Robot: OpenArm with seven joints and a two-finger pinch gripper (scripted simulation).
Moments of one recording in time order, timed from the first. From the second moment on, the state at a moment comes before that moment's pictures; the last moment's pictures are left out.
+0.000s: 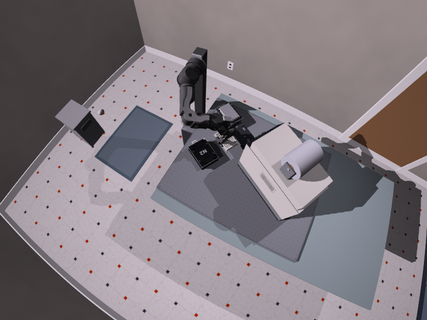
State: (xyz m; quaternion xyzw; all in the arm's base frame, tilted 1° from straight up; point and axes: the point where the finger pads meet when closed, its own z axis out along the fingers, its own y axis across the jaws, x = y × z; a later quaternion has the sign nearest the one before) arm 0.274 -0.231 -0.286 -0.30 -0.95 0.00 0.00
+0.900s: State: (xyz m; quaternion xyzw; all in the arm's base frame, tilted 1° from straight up) arm 0.318 -0.194 -0.288 -0.30 -0.95 0.01 0.00
